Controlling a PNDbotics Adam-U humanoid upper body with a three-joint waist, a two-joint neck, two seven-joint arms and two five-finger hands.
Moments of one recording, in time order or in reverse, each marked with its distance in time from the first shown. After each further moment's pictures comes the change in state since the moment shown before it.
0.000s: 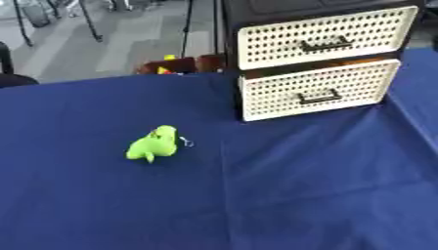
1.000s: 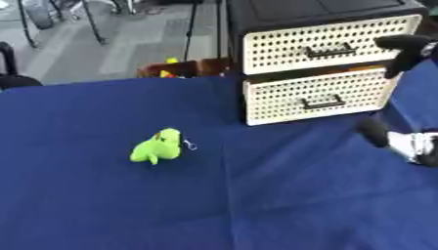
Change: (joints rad) left arm 0.009 0.002 -0.007 0.000 0.001 0.002 -0.012; right arm -0.008 -0.318 0.085 0.000 0.171 0.253 0.228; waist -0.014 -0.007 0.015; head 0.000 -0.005
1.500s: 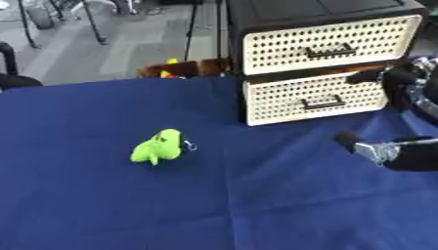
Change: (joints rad) left arm 0.000 0.000 -0.007 0.000 0.010 0.000 -0.012; right arm 0.024 -0.092 0.075 0.000 0.146 0.126 0.146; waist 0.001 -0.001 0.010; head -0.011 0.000
